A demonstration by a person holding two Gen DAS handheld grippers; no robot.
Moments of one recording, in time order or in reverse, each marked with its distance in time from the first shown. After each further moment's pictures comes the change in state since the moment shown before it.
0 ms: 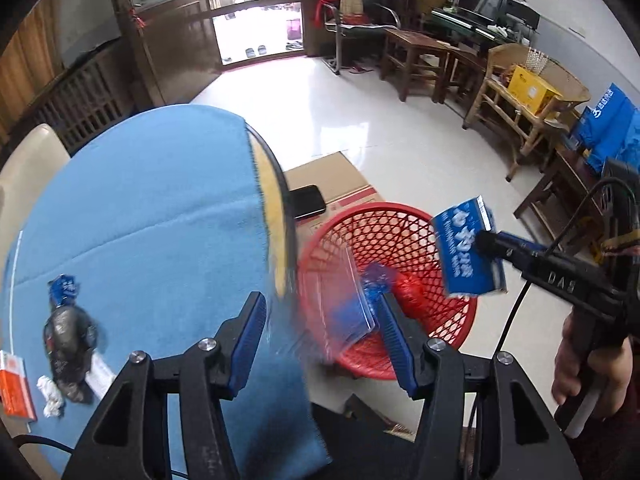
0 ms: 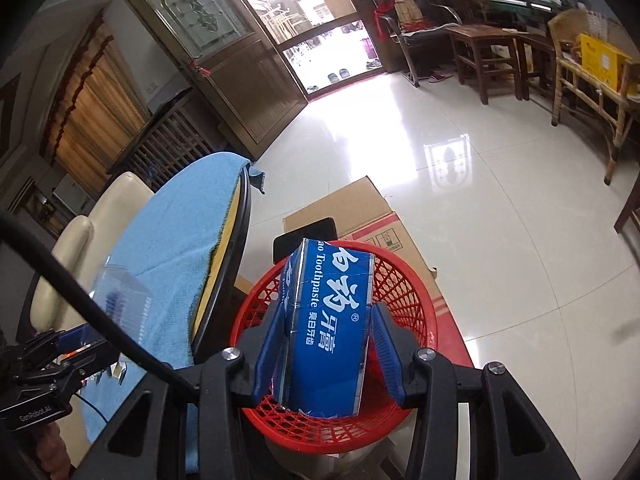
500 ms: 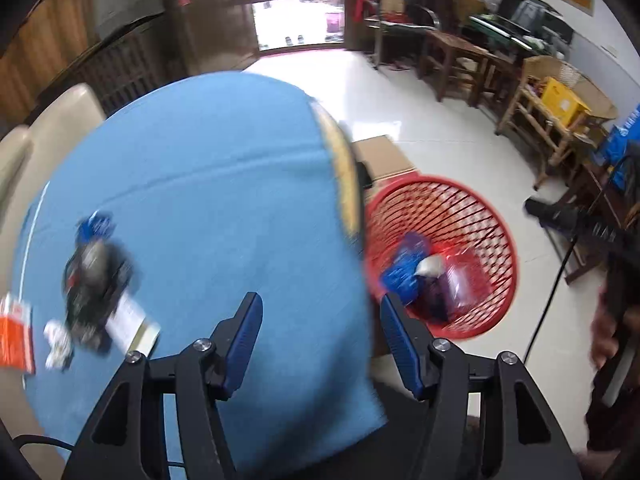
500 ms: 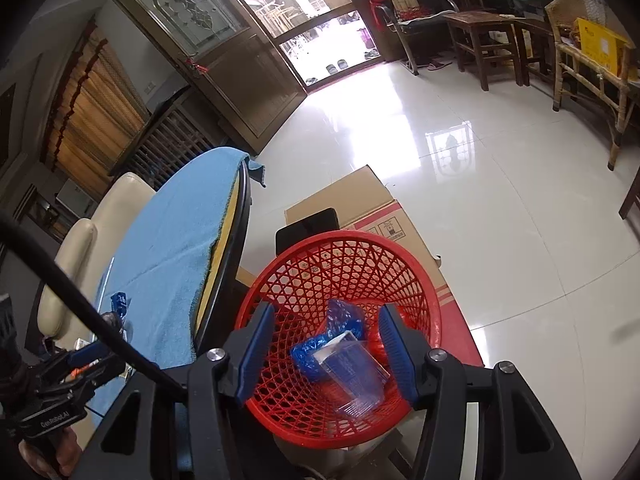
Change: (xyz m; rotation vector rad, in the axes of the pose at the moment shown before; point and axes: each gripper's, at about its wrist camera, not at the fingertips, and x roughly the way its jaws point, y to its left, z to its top) left arm -0.012 0.061 -0.064 -0.116 0.015 0.097; right arm 0.003 0.002 -0.003 0.011 0.031 0.023
